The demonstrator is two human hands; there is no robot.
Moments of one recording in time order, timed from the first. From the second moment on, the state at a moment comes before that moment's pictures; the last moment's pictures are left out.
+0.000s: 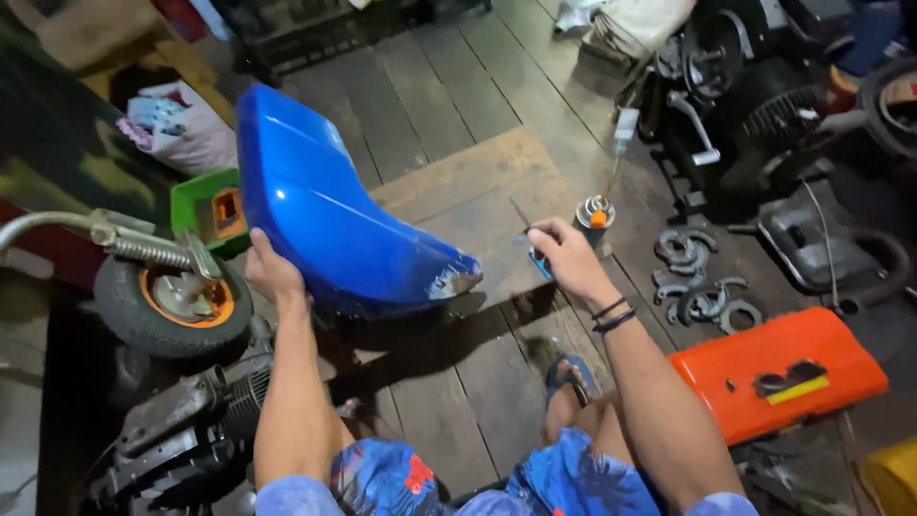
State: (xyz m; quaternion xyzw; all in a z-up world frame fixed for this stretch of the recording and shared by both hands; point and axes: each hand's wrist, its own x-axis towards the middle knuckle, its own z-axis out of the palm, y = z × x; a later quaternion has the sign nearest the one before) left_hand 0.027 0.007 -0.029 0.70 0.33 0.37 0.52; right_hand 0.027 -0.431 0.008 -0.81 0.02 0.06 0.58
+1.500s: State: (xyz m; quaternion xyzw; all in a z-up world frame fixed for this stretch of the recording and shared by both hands) left_hand 0.003 0.012 -0.028 0.68 0.35 0.30 0.56; right_hand 0.021 -0.364 -0.012 -0.95 -0.06 0.09 0.30
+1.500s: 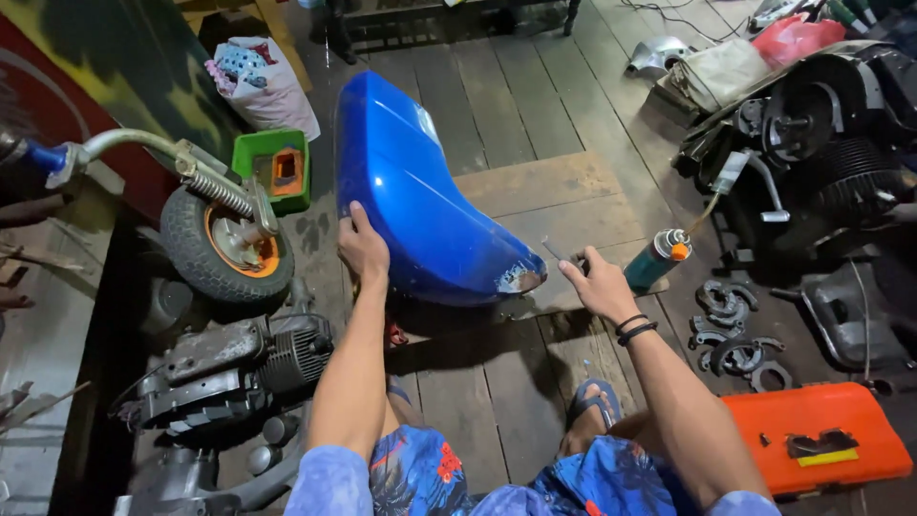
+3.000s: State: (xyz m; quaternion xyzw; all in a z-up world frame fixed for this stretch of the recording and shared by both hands) left_hand 0.046 0.035 -0.046 0.68 0.33 0.37 0.53; right_hand 0.001 -0.381 -0.080 -0.96 -0.06 0.18 0.22
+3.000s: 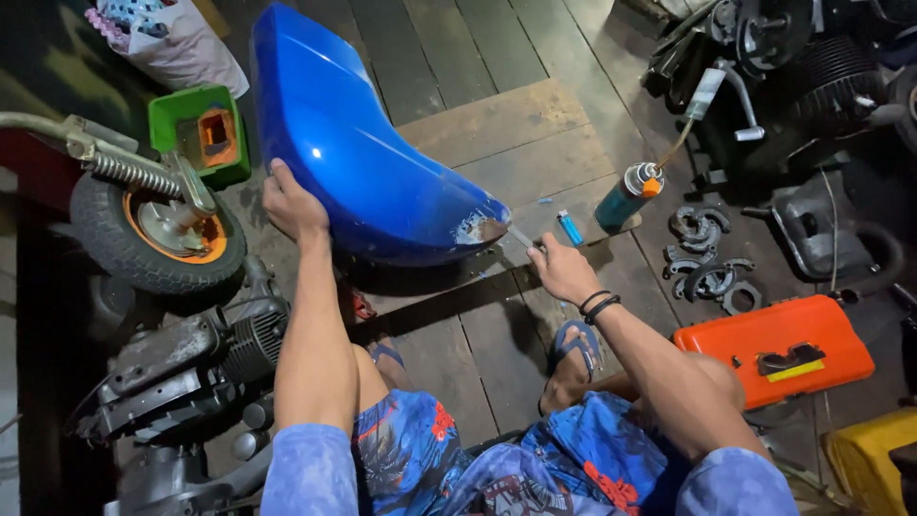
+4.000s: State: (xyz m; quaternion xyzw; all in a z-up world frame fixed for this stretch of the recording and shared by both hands) left_hand 0.031 0.017 -0.031 0.67 0.37 0.35 0.54; right_hand 0.019 -0.356 -0.085 -0.89 0.00 0.19 0.41
